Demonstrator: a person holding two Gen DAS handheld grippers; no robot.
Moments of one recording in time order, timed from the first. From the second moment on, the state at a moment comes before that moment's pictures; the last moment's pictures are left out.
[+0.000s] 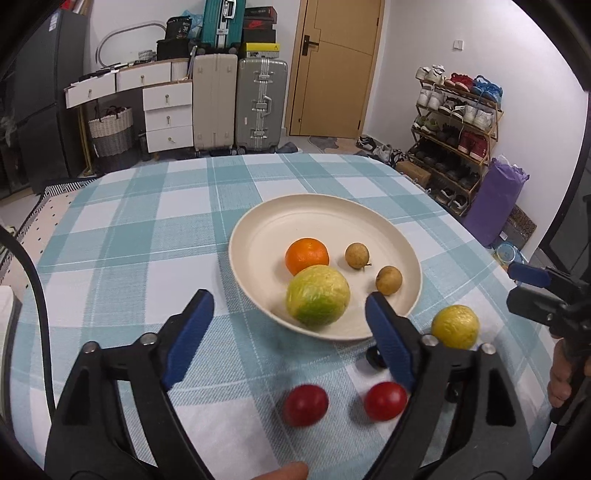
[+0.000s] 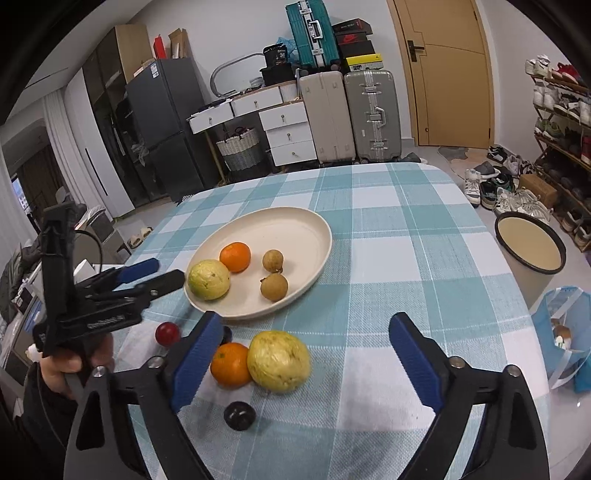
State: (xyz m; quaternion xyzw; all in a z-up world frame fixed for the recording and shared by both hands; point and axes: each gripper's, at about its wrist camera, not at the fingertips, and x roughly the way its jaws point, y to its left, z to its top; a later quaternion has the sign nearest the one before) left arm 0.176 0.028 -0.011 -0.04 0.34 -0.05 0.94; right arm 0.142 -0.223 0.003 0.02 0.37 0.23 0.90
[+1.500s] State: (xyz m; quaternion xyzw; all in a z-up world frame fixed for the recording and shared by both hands) left arm 0.114 0.031 -0.030 -0.02 0.36 -0.02 0.93; right arm 0.103 -0.175 -0.039 -0.05 0.44 0.30 0.85
